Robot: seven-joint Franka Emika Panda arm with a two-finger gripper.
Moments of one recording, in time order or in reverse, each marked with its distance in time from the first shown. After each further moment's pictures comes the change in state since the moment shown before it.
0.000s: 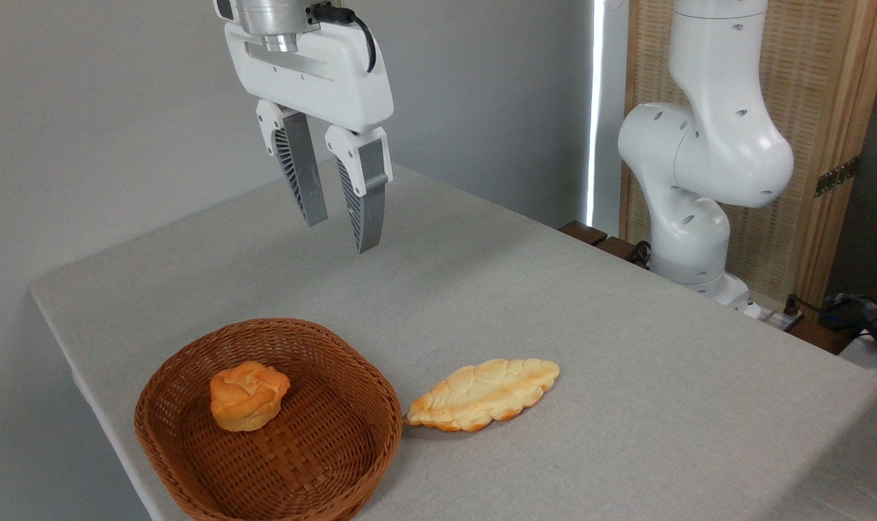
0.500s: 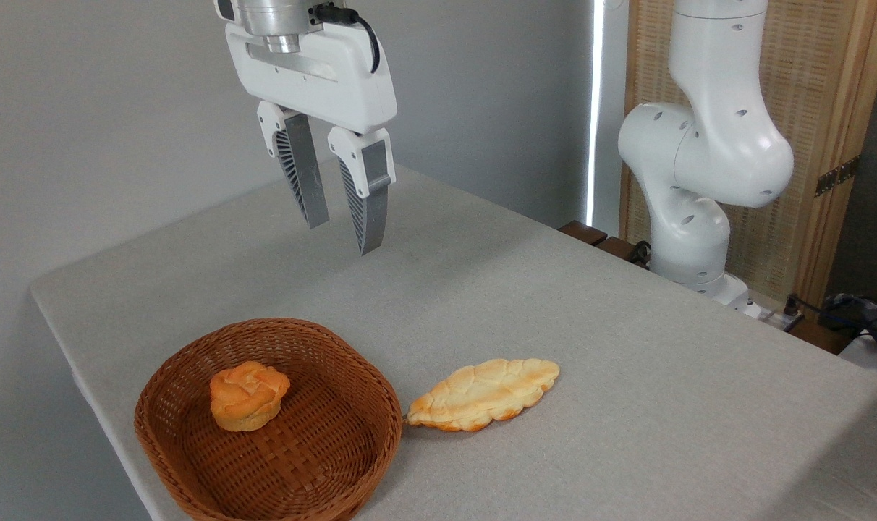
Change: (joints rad) arm 0.000 0.000 0.008 0.000 0.000 0.000 0.000
